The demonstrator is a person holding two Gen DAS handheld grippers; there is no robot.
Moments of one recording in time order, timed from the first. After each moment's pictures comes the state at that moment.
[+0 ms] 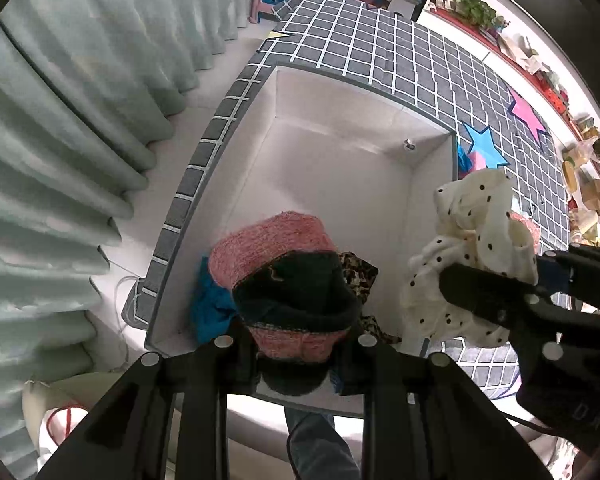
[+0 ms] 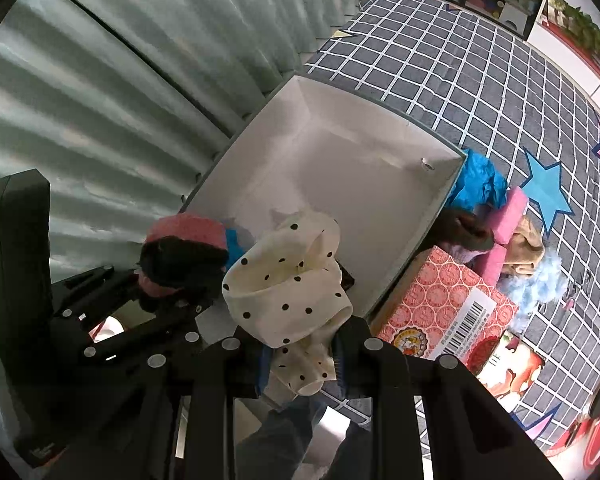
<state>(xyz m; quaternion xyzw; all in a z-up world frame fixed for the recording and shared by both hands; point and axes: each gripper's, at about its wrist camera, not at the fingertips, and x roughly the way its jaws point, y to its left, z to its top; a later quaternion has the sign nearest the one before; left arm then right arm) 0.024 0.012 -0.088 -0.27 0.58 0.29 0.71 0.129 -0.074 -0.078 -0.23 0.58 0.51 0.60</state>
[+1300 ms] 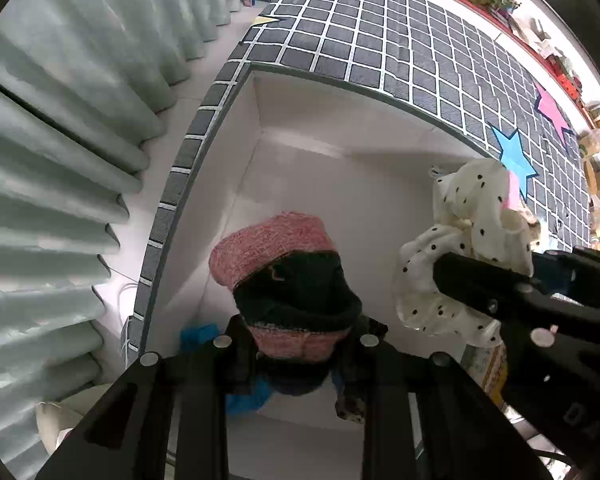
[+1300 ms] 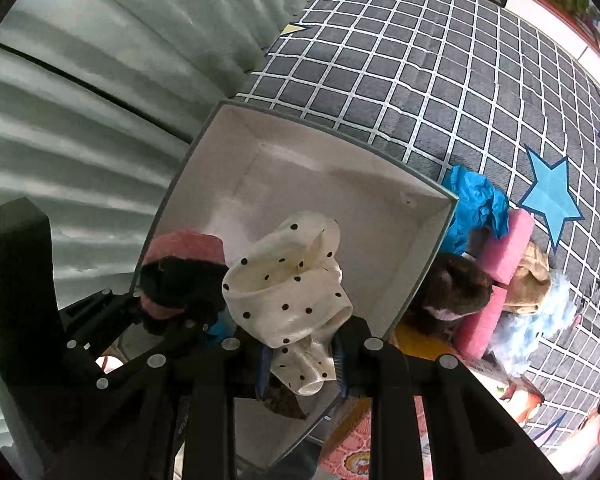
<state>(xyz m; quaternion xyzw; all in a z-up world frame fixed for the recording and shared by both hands) 0.087 0.058 -0.131 -0.26 0.62 0.28 0.69 0.185 -0.016 -0.117 -0.20 0.63 0.46 0.59</state>
